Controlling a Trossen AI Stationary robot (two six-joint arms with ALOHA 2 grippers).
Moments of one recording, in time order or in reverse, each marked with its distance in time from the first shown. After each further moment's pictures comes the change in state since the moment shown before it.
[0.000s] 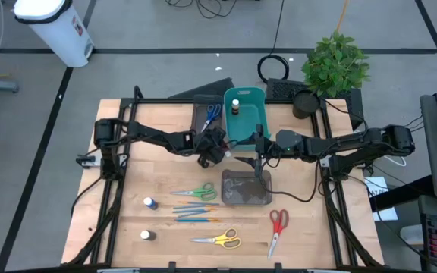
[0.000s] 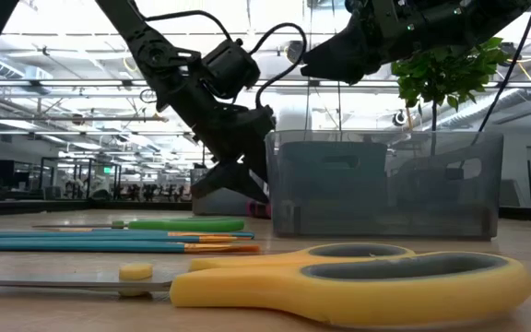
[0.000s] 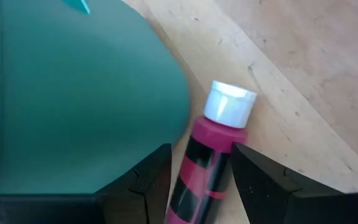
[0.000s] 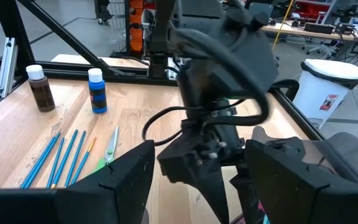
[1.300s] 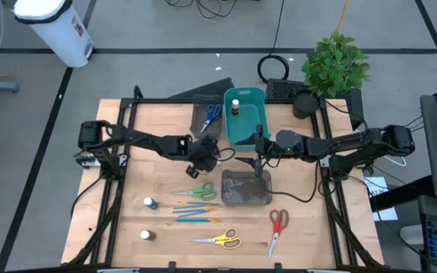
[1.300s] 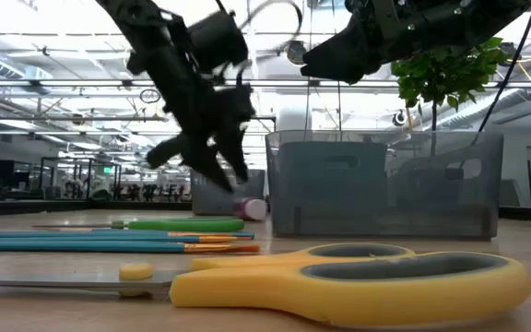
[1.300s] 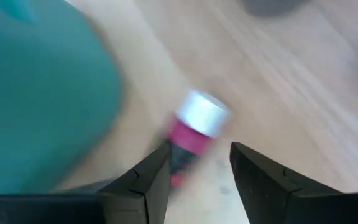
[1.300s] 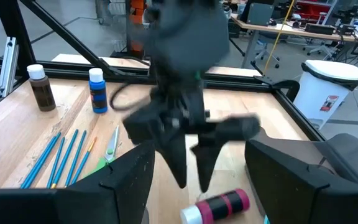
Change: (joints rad) left arm -0.108 -0.155 0.000 -0.336 -0.025 -0.187; right arm 0.000 0.000 0.000 0.000 -0.001 -0.004
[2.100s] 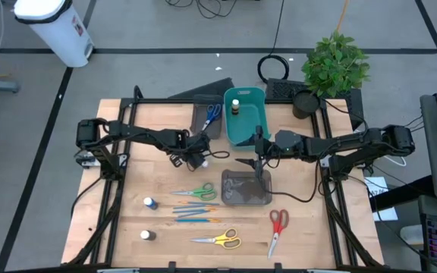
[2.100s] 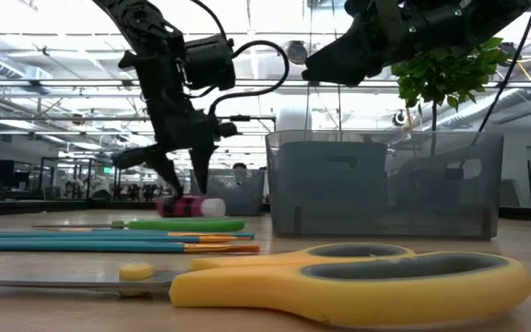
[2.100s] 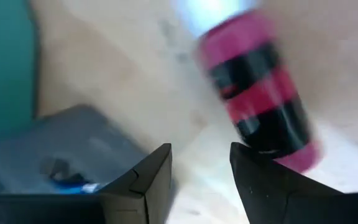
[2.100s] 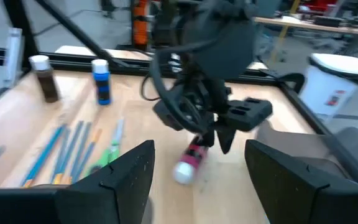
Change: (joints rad) left arm 0.076 -0.017 -0.001 -0.310 -0.113 0.330; right arm 0.000 0.000 0.000 -0.031 -0.034 -0.004
